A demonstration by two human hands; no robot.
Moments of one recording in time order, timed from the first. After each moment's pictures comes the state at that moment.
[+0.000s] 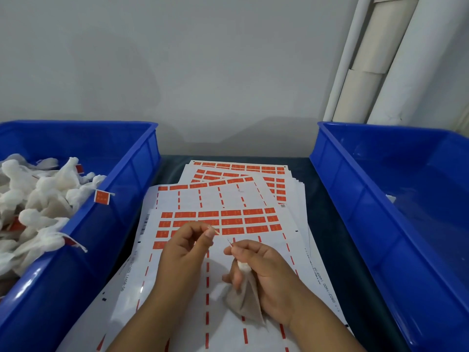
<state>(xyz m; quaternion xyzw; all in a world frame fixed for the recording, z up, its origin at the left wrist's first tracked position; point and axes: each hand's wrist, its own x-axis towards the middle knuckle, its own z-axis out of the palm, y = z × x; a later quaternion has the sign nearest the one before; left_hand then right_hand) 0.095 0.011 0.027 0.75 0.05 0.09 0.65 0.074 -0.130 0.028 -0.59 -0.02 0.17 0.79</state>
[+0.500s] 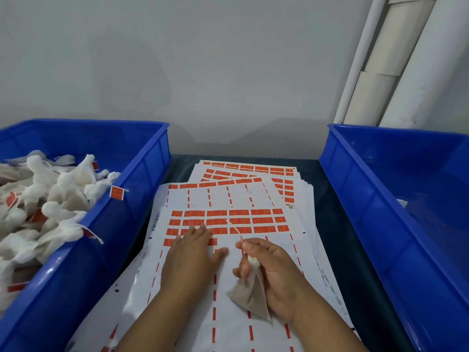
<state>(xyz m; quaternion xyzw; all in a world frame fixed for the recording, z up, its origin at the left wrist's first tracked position) 0.117 0.021 -0.006 0.98 0.04 0.02 0.19 0.078 -0.128 0.024 -0.54 0.05 0.16 0.83</state>
